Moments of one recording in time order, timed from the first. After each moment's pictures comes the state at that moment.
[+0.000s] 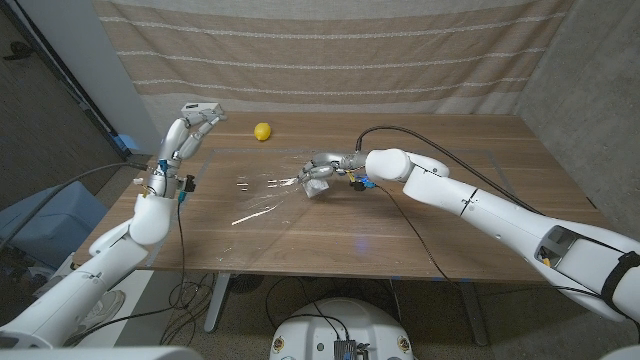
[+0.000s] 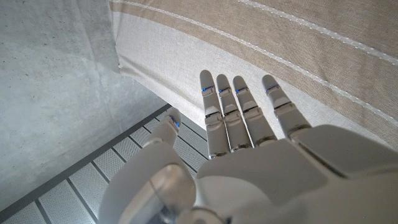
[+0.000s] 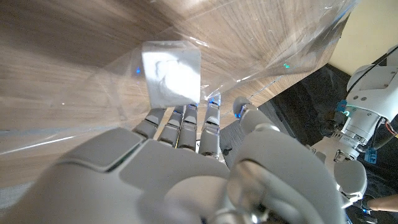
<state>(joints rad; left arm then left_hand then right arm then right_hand) 1.02 0.75 0.16 -1.30 0.23 -0.84 0.57 0.26 0.10 0.71 -0.14 0.18 0.86 0.08 0.20 0.18 0.71 -0.01 0.22 0.20 0.57 -0.04 0.20 0.17 0.32 0.15 0.32 0.21 -0.45 -0.57 -0.95 -1.68 -0.12 -0.15 0.39 0.50 0.16 0.58 -0.13 0.23 0.56 0.00 0.19 0.19 0.40 0.08 0.20 0.21 0.18 -0.01 0.19 0.25 0.07 0.10 0.57 0.17</state>
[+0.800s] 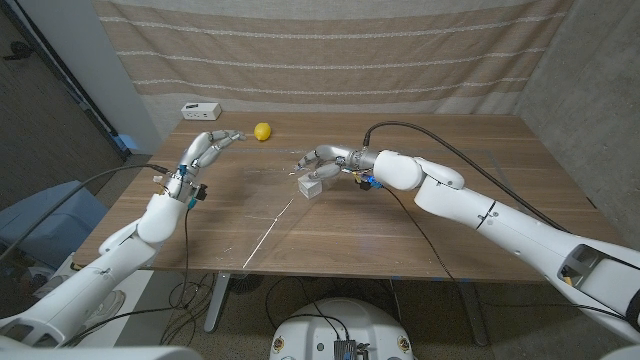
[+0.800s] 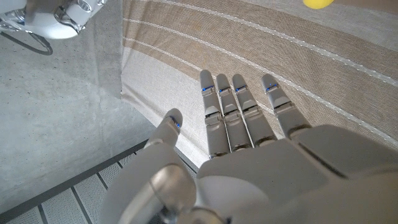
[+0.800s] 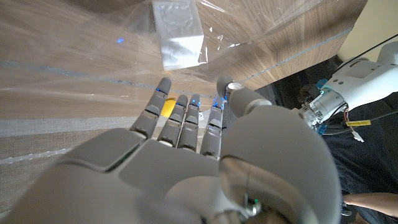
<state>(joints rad) 0.95 0.75 0.27 -1.20 0.12 -0.83 0.37 0.24 0.11 0.71 -0.13 0.18 0.86 0.09 0.20 0.18 0.71 -0.01 0.22 0.20 0.58 -0.04 0.20 0.17 0.32 0.15 0.32 0.21 -0.57 -0.66 -0.86 -1.86 -0.26 -0.10 0.27 0.90 0.06 0.72 -0.19 0.25 0.44 -0.13 0.17 0.19 0.36 0.01 0.19 0.21 0.29 -0.04 0.21 0.19 0.25 0.12 0.51 0.17</state>
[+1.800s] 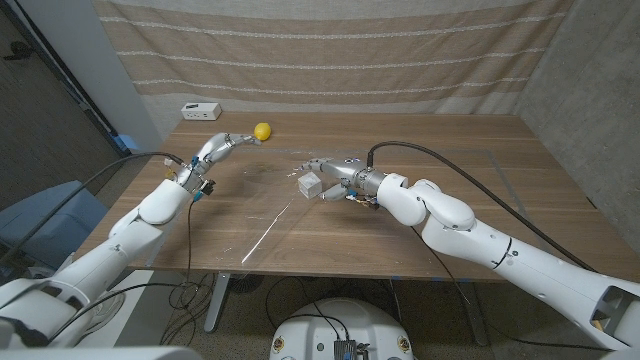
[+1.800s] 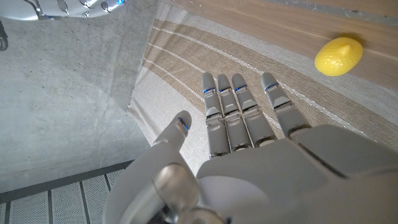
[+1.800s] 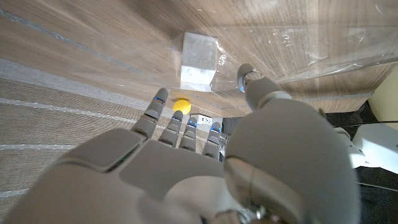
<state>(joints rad) 0.72 0.73 0.43 -0.97 -0.16 -0.89 -0.07 0.23 0.15 0.77 -0.03 0.19 0.82 0.10 0.19 0.19 0.69 0.01 0.21 0.20 0.60 0.00 0.20 0.18 0.35 0.16 0.34 0.22 -0.76 -0.72 -0.85 -2.07 -0.69 -0.25 0.26 0.87 -0.05 0.61 -0.15 0.20 0.12 -0.21 0.19 0.19 0.06 -0.04 0.20 0.21 0.06 -0.01 0.20 0.21 0.17 0.09 0.40 0.17</state>
